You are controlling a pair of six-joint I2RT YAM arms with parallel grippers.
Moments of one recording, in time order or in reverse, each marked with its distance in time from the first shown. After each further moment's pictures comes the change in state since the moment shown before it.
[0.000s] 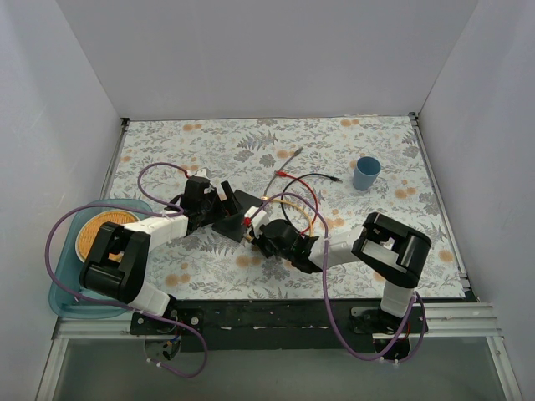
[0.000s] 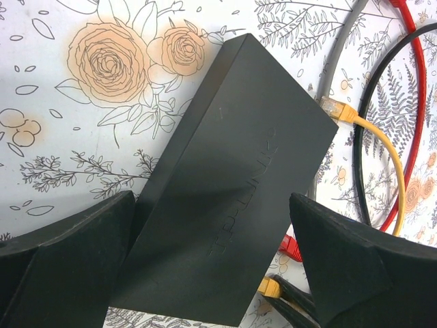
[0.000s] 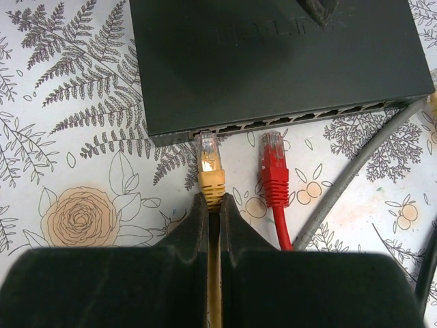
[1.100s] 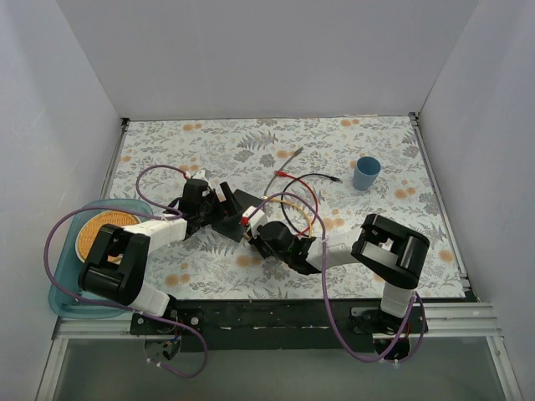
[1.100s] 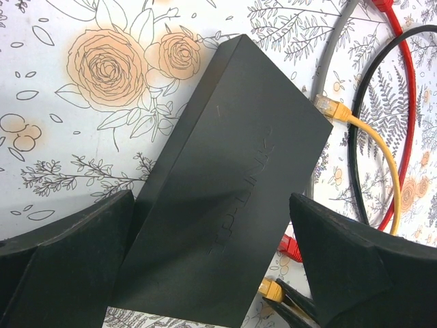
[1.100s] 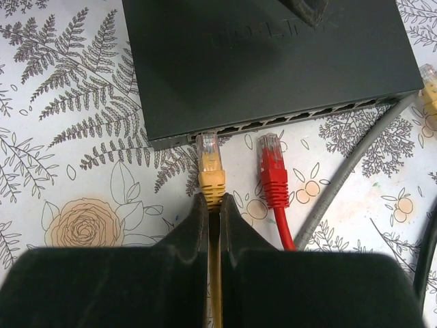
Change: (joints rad) left arm 0.004 -0.015 -0.042 0.066 0.013 0.006; right arm 0.027 0.002 0.028 -0.035 0.072 0.028
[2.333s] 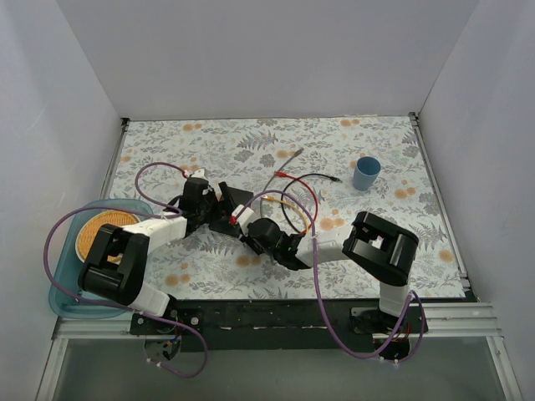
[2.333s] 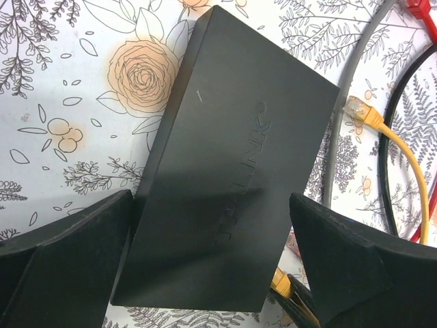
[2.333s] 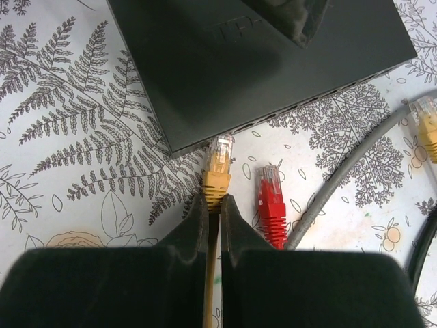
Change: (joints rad) left arm 0.000 -0.004 0.018 -0.050 -0.071 0.036; right arm 0.020 0.072 0.128 -0.106 0.057 -0.051
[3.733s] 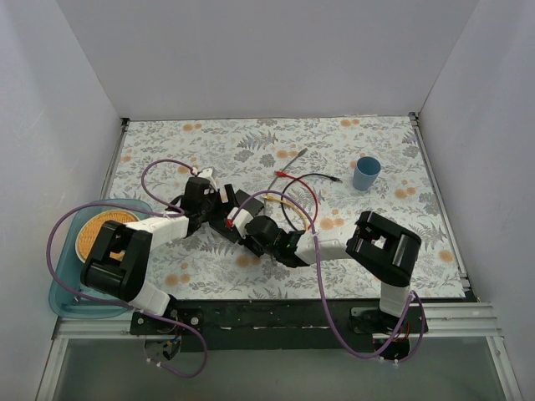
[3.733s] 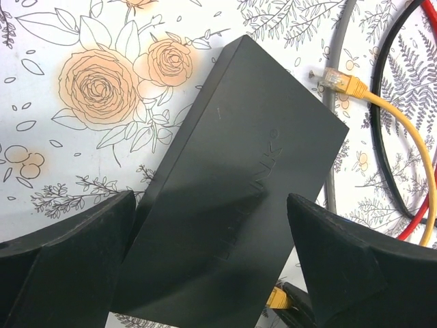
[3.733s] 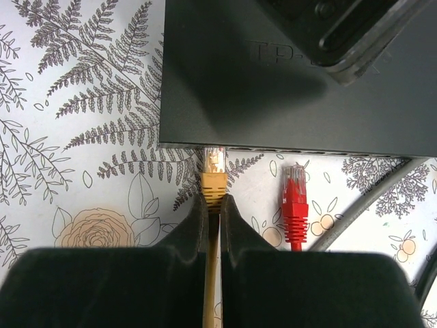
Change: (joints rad) left arm -0.010 0.033 0.009 0.037 0.087 0.124; right arm -0.010 -0.019 0.039 -0.108 -0.097 -0.053
